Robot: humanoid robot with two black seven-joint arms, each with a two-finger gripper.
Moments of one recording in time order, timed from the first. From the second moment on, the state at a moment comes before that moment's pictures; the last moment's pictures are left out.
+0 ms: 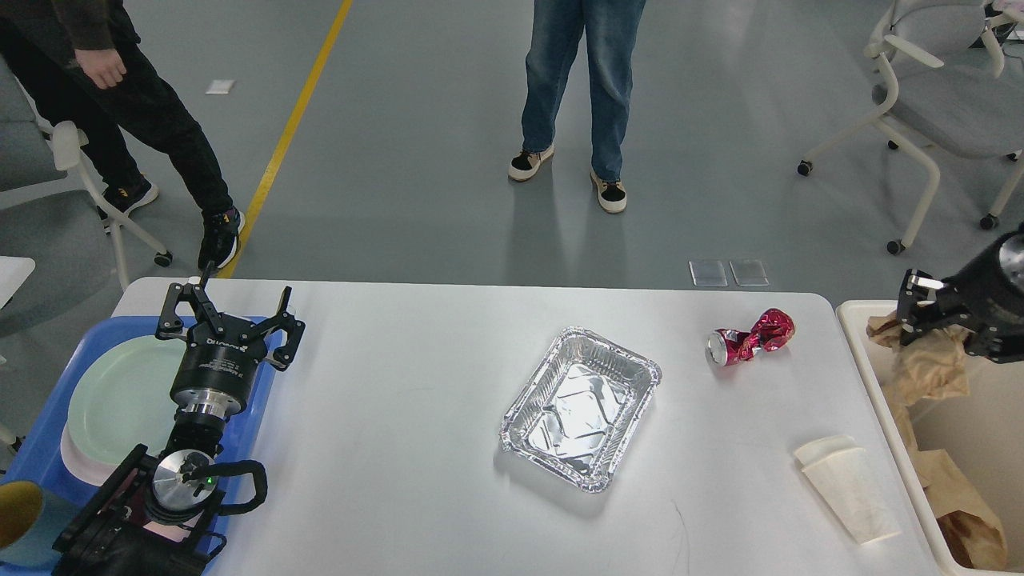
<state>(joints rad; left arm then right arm) -0.28 0.12 -1.36 -0.87 0.15 -0.42 -0.26 1.74 -0.50 -1.57 0.99 0.17 0.58 -0.02</state>
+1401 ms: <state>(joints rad) -0.28 0.12 -1.36 -0.87 0.15 -0.42 -0.26 0.50 -0.36 -1.07 -0.02 0.19 -0.06 -0.07</state>
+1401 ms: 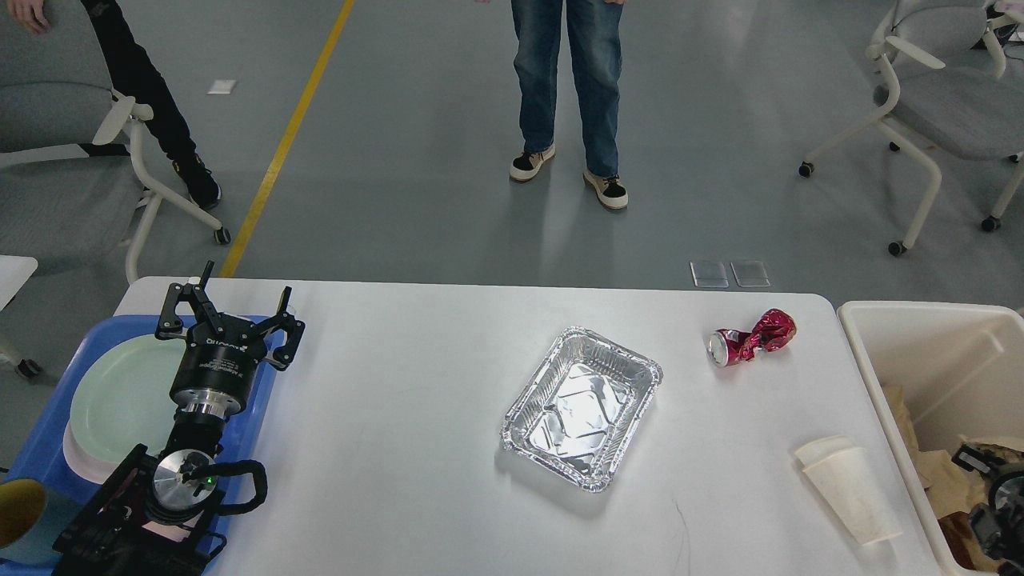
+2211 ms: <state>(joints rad) -0.28 0.12 -1.36 -0.87 0.15 -0.42 -0.26 1.41 -0.57 -1.19 0.82 -0.11 0.23 -0.15</state>
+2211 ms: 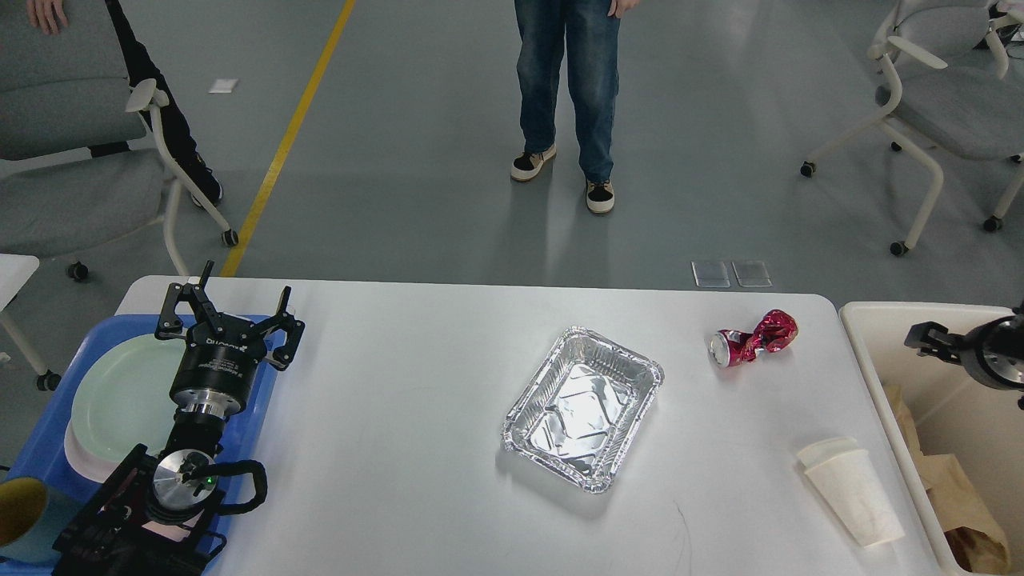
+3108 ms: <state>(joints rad) -0.28 0.12 -1.36 -0.87 0.15 -0.42 -0.26 2.40 -0.18 -1.34 1.58 0.13 0.79 -0.15</state>
